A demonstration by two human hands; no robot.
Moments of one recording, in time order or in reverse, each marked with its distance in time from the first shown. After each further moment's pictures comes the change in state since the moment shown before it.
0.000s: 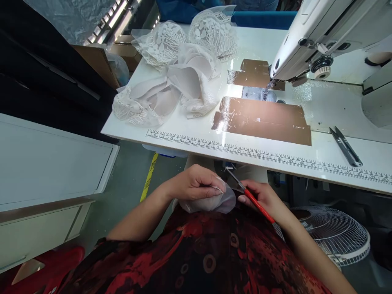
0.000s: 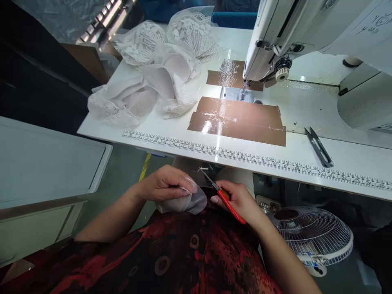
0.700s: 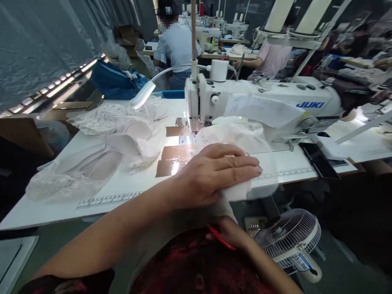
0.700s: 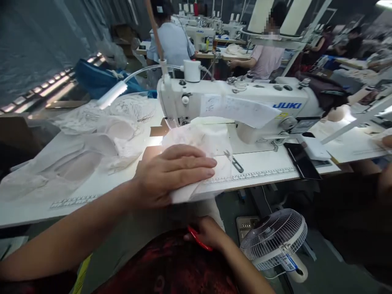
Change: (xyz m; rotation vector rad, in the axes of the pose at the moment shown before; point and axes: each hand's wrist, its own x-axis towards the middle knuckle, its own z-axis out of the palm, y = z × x) left_hand 0.172 0.108 0.012 0.731 -0.039 0.873; right_hand -0.017 0.056 0.011 -0.018 0.158 0.017
